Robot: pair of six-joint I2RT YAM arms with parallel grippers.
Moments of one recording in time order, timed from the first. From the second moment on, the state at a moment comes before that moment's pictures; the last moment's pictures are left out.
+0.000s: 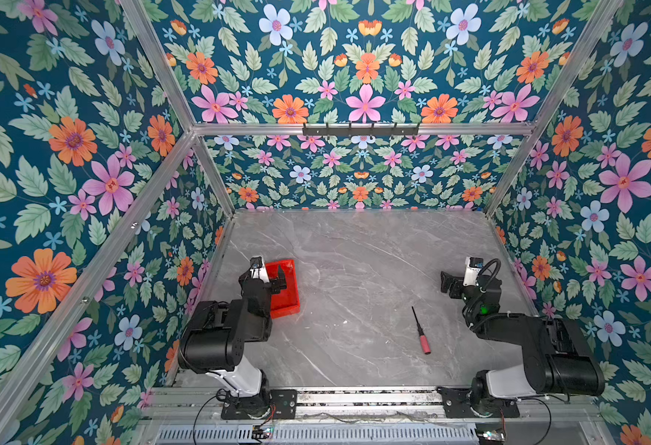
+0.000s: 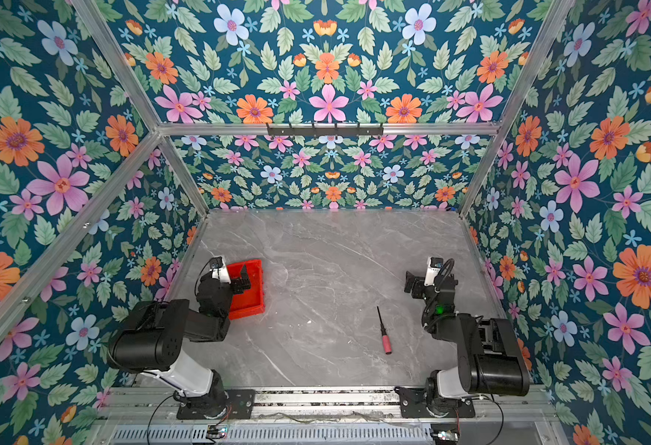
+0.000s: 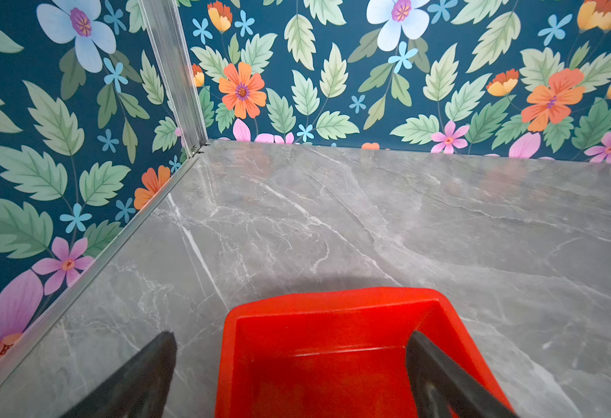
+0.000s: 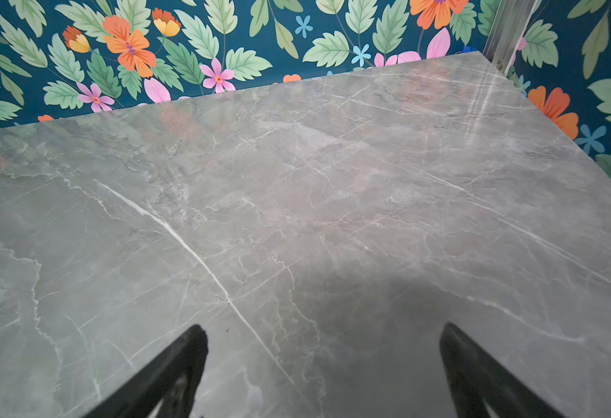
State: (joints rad) left arm -0.01 1.61 0.29 1.11 -0.14 -0.02; right arm -0.09 1.44 0.31 0.74 -0.12 0.11
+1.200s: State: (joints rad) left arm -0.02 1.51 0.27 1.09 -0.13 0.00; right arm -0.09 1.39 0.31 0.71 -0.12 0.11
